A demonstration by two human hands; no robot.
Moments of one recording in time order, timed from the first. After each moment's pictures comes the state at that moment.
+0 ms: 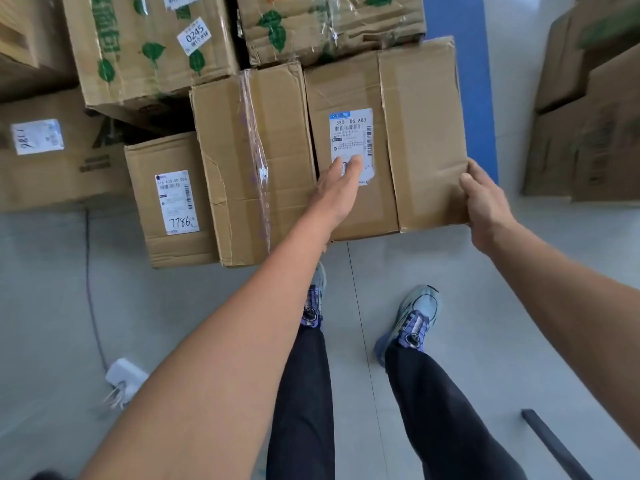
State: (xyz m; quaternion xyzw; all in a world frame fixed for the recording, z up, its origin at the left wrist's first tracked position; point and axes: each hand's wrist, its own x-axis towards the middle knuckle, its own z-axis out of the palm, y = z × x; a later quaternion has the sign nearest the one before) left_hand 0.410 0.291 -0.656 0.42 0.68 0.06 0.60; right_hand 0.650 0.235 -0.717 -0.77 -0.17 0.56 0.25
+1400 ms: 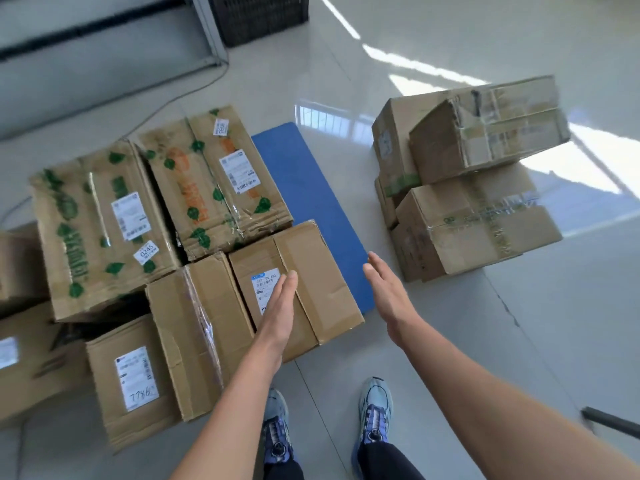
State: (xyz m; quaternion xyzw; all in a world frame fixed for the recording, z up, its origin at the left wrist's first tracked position) left_hand 0.465 0.287 -0.502 0.40 0.61 0.11 0.67; right_hand 0.659 0.228 -0.526 -0.75 -0.17 0.52 0.38
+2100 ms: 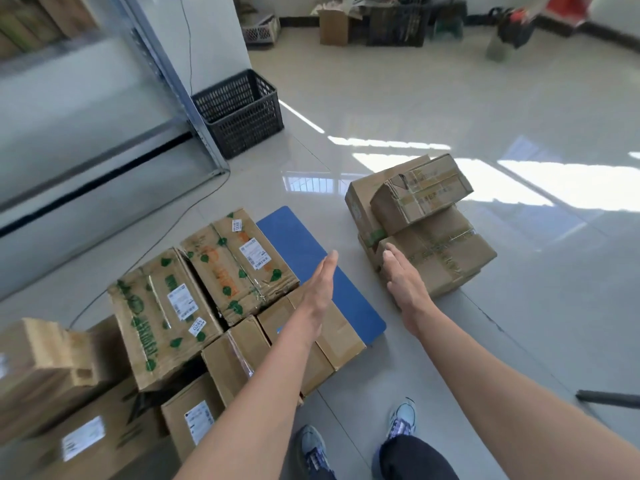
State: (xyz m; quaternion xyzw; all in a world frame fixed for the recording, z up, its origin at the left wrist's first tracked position) left_hand 0.539 0.307 -0.246 0.54 0.49 0.08 0.69; right_hand 0.680 0.217 -0.266 -0.73 -0.14 0.43 0.51
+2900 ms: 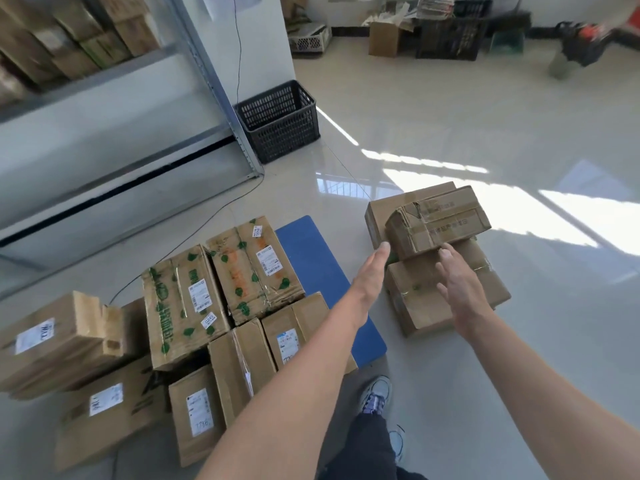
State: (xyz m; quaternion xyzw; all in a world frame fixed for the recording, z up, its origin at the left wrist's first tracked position) left_hand 0.684 0.285 -0.188 0.52 0.47 0.07 0.71; right_hand 0.831 0.193 -0.218 -0.72 -0.15 0.43 0.52
